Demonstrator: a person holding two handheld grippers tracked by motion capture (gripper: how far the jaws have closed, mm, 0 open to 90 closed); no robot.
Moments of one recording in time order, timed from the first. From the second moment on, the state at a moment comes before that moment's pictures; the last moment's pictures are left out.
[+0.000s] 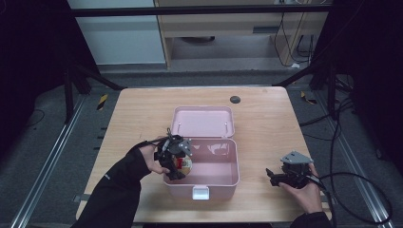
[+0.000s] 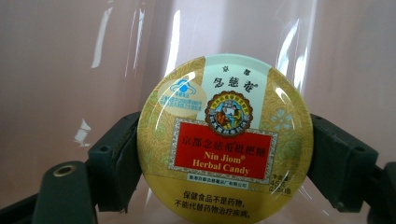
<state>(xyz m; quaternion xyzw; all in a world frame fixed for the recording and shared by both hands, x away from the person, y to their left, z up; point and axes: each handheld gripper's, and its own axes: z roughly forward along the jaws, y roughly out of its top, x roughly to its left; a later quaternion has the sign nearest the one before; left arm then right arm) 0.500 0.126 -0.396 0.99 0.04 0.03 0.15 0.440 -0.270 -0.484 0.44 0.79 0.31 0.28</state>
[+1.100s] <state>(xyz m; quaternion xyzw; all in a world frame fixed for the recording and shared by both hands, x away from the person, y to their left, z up) 0.480 0.176 -0.336 0.95 0.11 0.12 0.28 0.438 -0.276 -0.481 0.46 0.78 0.32 0.29</state>
